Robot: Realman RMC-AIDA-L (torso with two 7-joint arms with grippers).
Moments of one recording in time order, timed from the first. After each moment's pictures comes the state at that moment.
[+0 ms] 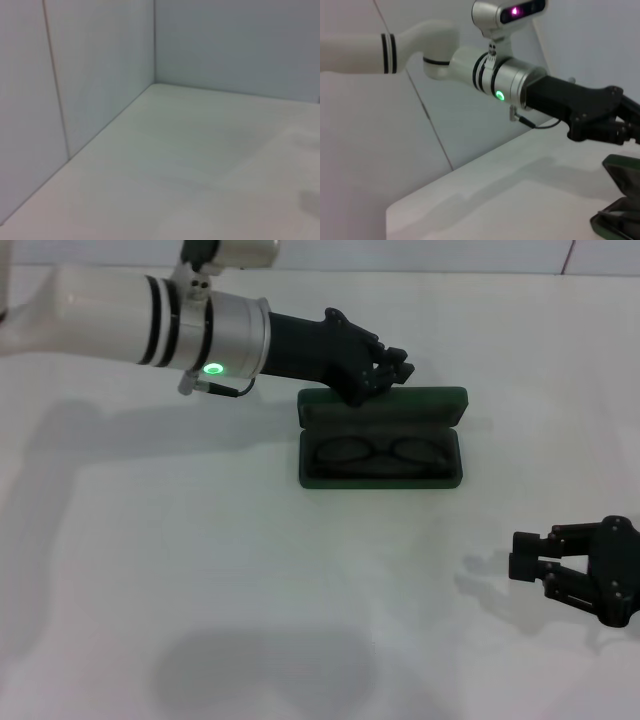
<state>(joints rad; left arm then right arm) -0.93 -2.04 1.08 0.40 1.83 1.14 -1.36 0.22 2.01 -1.14 -0.82 -1.58 -1.63 1.44</state>
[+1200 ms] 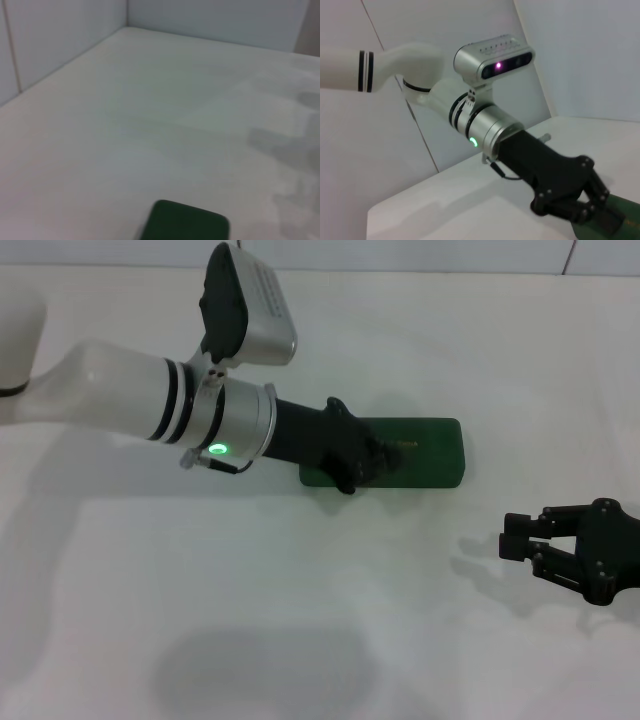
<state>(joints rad) -0.87 -2.09 1.16 0.37 1.89 1.14 -1.35 0.27 2.01 -1.13 -0.75 -1.59 -1.58 1.39</state>
